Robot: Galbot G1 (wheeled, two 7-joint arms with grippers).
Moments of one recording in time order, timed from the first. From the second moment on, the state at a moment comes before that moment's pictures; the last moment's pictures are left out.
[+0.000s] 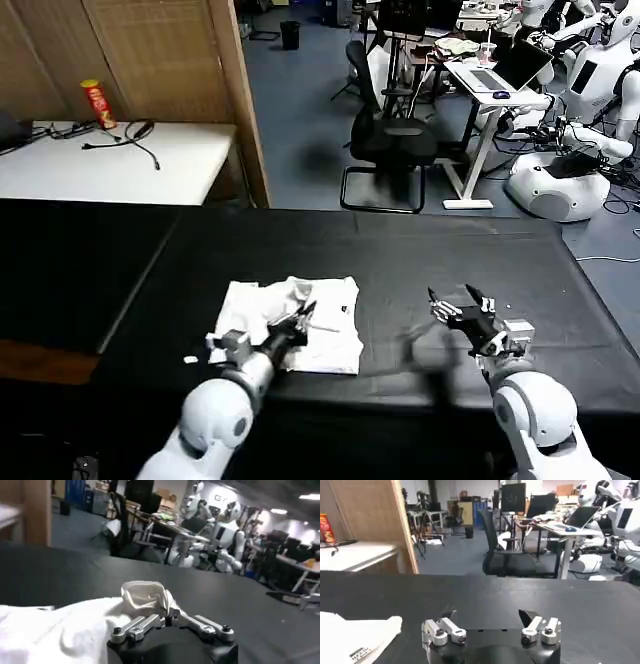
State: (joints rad) left arm 1.21 -1.32 -0.19 -1.98 -0.53 0.47 -0.06; right arm -1.29 1.21 0.59 2.04 0.41 -0.50 0.05
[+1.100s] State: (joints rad) left arm 1.21 -1.30 -0.30 -1.94 -0.43 0.37 0.00; right arm -1.19 1.16 0.34 1.97 0.39 -0.48 -0.03
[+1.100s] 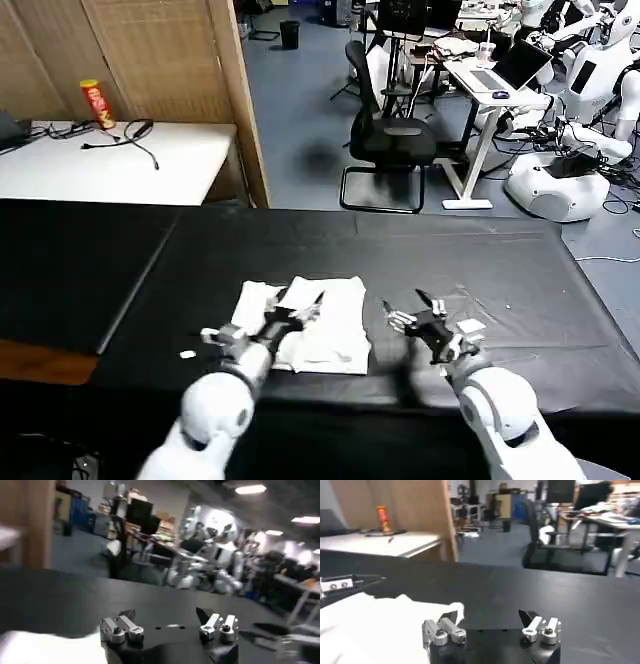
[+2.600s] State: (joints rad) left arm 1.31 -1.33 -0.55 -1.81 -0.74 0.37 0.02; right arm -1.23 1.22 0.33 2.00 0.25 -0.43 0.00
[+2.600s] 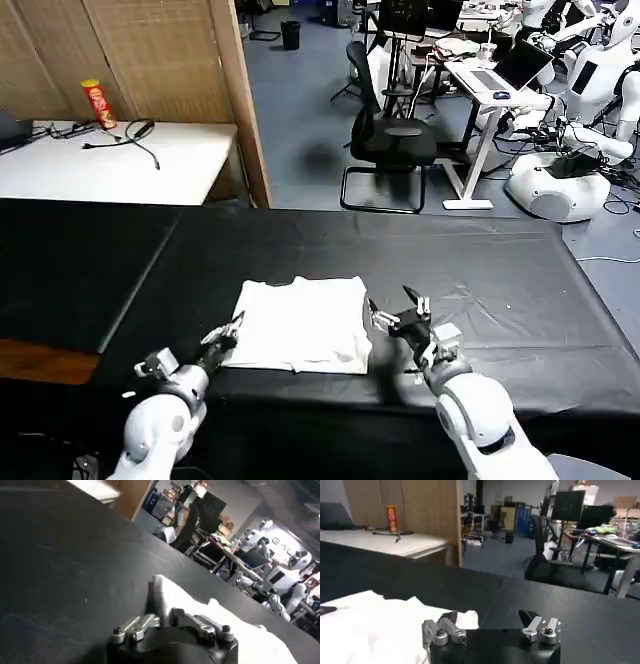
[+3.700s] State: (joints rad) left arm 1.35 -0.83 -0.65 -2.17 -0.57 0.45 -0.09; right arm -1.28 1.26 0.39 2.04 0.28 -0.44 0.00
